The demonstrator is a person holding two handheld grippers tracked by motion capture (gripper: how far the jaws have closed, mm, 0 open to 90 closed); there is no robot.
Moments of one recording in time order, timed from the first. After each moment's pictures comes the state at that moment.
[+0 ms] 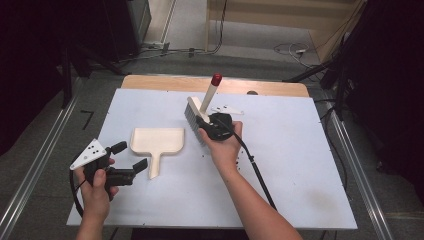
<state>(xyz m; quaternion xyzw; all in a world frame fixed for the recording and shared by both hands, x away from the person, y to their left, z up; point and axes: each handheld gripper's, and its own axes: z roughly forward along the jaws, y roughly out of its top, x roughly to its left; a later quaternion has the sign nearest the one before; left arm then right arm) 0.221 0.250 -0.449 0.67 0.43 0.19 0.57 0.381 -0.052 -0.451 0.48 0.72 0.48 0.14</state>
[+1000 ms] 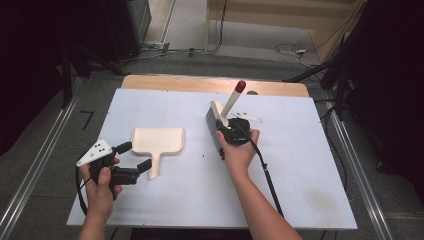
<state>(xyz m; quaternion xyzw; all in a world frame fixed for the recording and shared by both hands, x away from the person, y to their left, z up) 0.228 0.241 -0.453 0.68 0.43 0.17 0.56 0.380 -0.103 -0.466 0.54 0.68 0.46 0.17</state>
